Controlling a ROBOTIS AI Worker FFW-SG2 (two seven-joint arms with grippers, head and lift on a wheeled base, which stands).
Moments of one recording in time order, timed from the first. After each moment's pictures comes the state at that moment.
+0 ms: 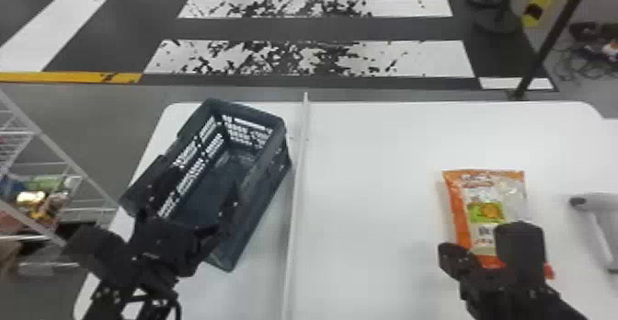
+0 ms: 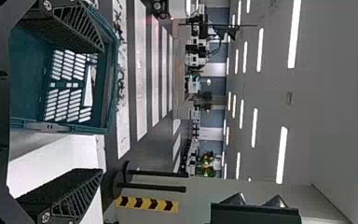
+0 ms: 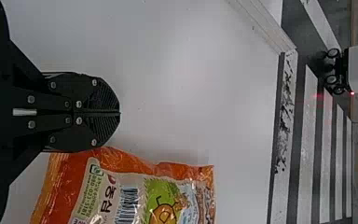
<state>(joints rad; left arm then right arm) 0.69 0.13 0.09 -2.08 0.16 -0.14 -0.22 0.55 -0.07 0.04 -2.08 0.08 0.69 0.25</state>
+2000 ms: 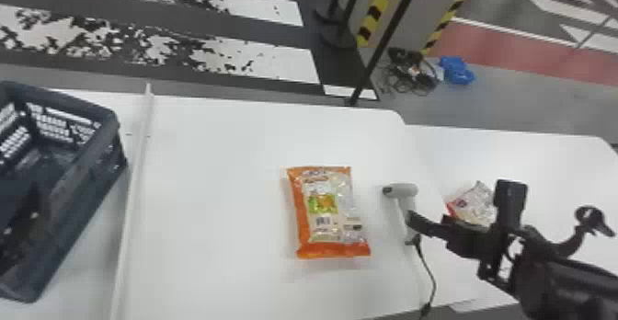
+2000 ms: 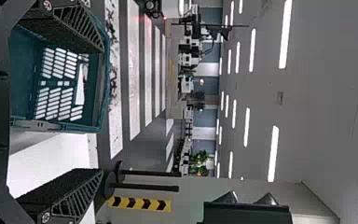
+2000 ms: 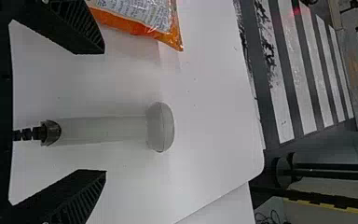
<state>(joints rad) 0.69 0.12 0.08 -2.07 0.16 -0.18 -0.22 0.33 -0.29 -0.59 -1.84 -0.21 0.88 0.57</state>
